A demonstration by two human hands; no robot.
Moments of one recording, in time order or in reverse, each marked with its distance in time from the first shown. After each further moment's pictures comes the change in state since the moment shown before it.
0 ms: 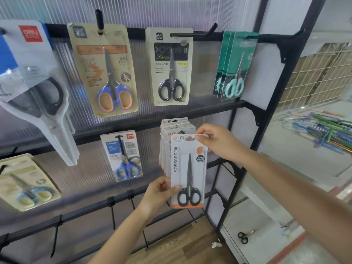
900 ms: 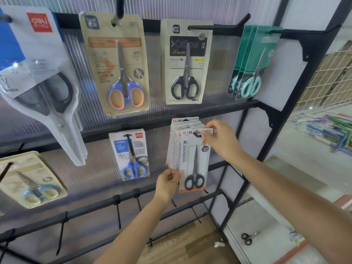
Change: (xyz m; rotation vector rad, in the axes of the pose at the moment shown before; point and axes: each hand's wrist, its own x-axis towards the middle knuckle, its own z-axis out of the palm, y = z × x) left_hand 0.055 -0.023 0.003 0.023 0.228 -0.034; right_hand 0.041 0.026 0.037 -0.062 0.279 0.042
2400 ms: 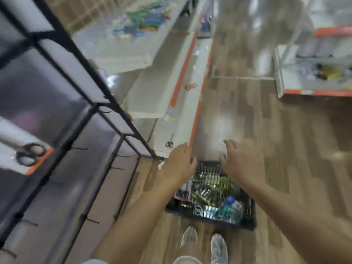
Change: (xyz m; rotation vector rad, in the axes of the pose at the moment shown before) left_hand -0.272 -0.128 0.227 1.225 -1.078 0.887; right_hand -0.506 0.132 -0.117 -0.525 0.239 0.971
